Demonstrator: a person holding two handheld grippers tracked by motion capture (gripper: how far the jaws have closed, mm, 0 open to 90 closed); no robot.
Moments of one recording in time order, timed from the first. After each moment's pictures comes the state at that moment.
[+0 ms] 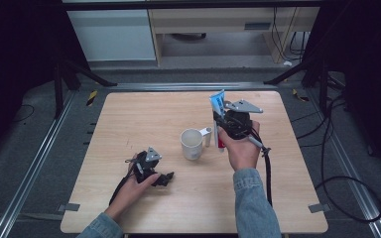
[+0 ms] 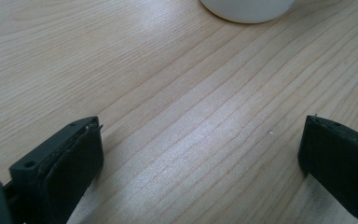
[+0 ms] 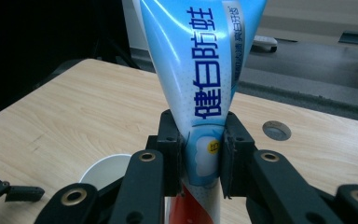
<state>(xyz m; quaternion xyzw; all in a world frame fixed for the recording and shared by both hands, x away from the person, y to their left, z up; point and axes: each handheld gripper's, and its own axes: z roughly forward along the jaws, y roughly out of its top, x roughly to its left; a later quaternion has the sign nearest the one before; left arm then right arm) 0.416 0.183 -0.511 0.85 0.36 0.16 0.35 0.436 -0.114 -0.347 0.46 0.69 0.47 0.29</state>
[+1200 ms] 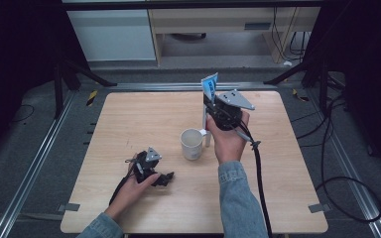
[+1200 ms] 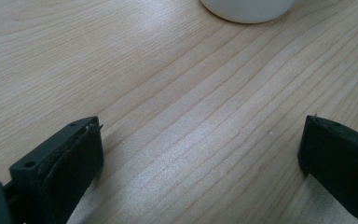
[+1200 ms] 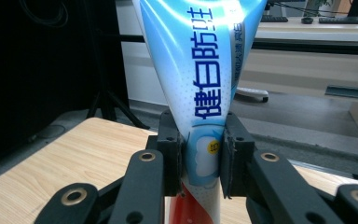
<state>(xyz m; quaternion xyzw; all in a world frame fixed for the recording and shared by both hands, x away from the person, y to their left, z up) 0.416 0.183 -0.511 0.85 0.36 0.16 0.35 0.444 -0.083 -0.326 0.43 0.63 0.54 0.34</state>
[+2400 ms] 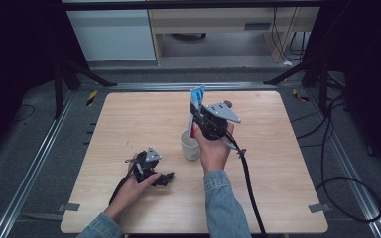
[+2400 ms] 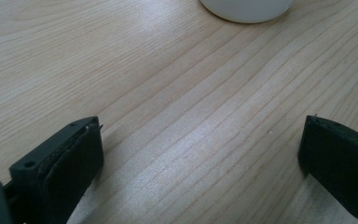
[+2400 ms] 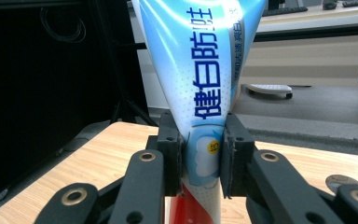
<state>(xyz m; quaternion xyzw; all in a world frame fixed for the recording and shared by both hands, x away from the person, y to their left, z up) 0.416 0.183 -0.511 0.85 0.36 0.16 0.35 0.443 -0.053 -0.366 0.44 0.61 0.58 0.30</state>
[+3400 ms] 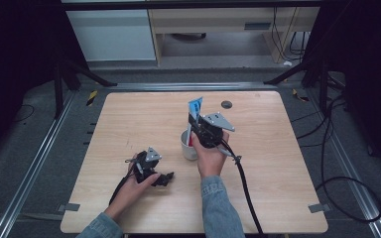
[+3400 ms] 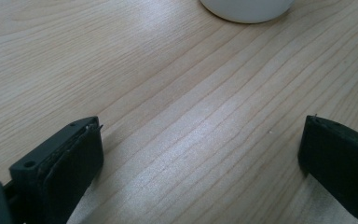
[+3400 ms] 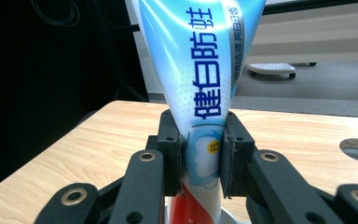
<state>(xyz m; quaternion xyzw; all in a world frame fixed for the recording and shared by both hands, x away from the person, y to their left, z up) 0.416 0.183 -0.511 0.85 0.36 0.16 0.35 0.448 -0.046 -0.408 0.46 0.62 0.57 0.28</state>
